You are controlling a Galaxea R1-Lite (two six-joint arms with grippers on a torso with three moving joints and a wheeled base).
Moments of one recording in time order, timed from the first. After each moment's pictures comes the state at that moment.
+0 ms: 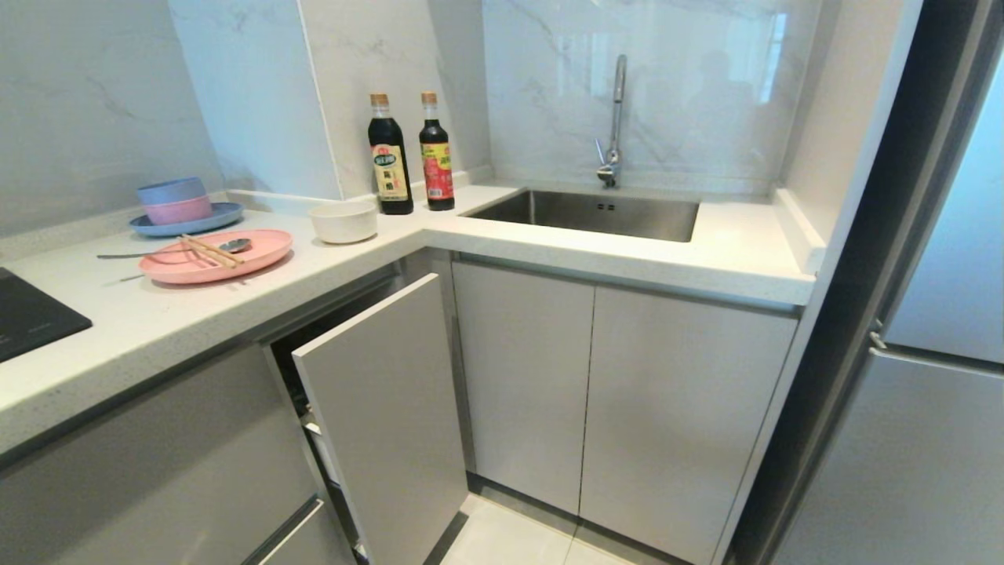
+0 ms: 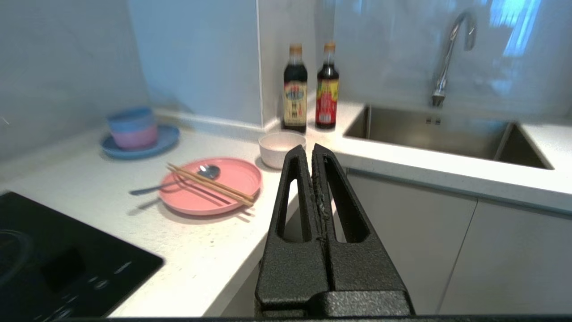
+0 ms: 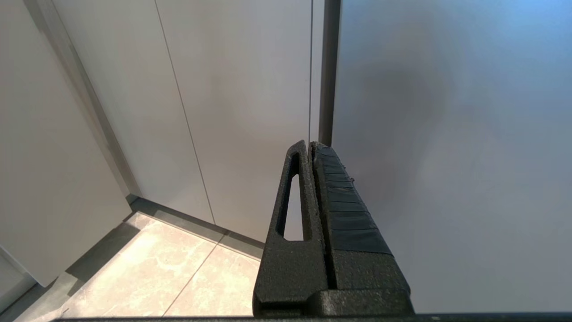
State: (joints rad) left arm -0.03 1.00 -1.38 0.26 0.04 0.07; right arm 0.01 0.00 0.00 0.00 0.00 0.02
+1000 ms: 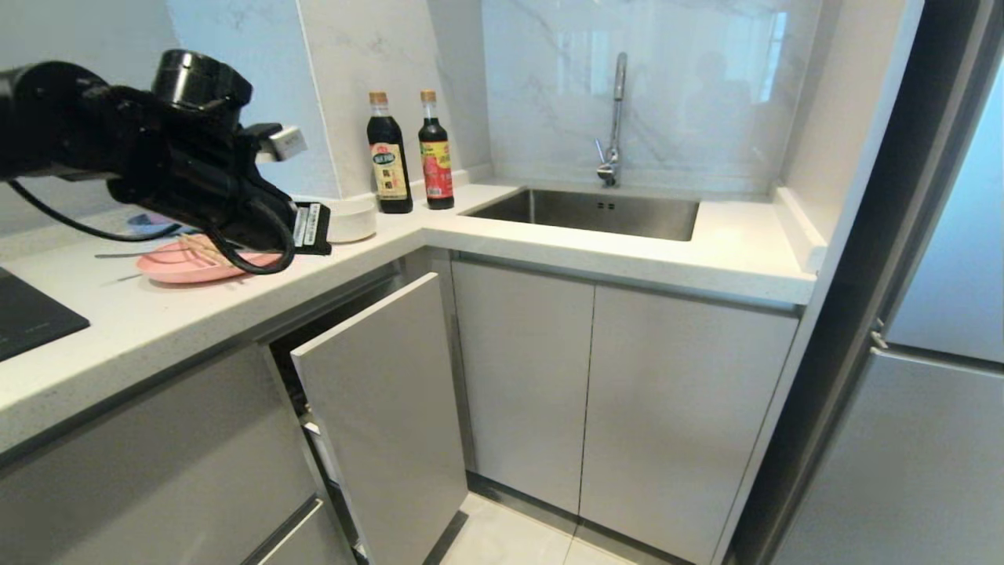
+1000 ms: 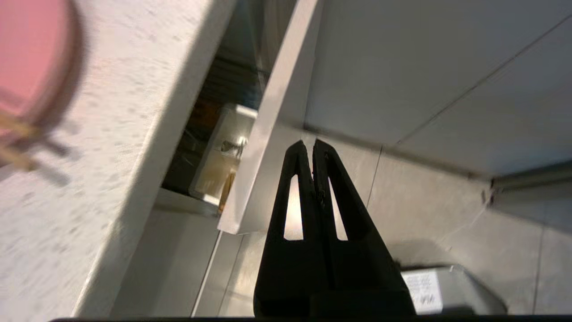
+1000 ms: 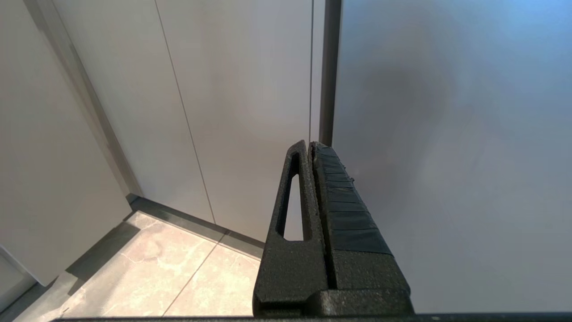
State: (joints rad) left arm -0.16 1.89 -1.91 0.70 0.03 0.05; right arm 0.01 0.00 0.00 0.00 0.00 0.02
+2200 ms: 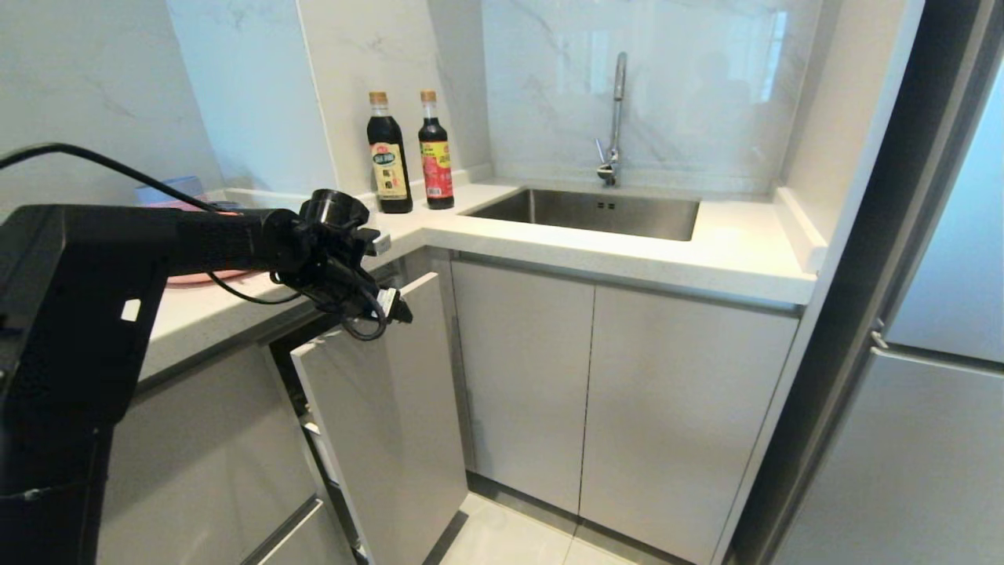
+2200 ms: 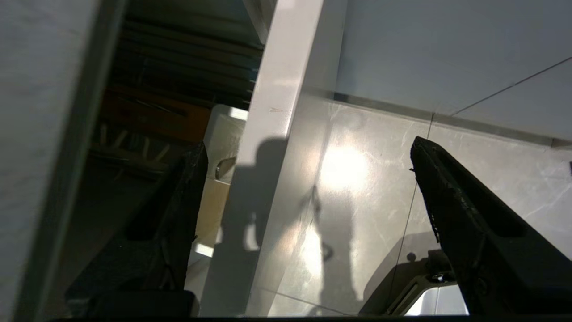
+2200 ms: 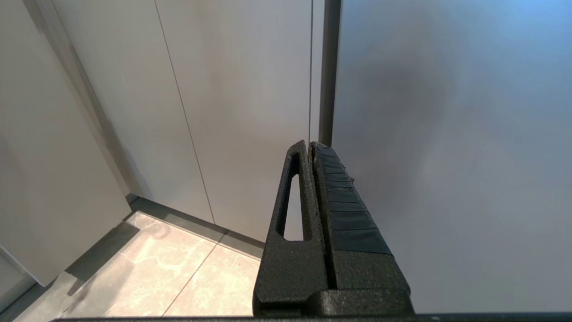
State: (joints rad) left arm -0.17 2.25 -1.92 0.50 0.08 0.16; right arm 0.01 0.00 0.00 0.00 0.00 0.02
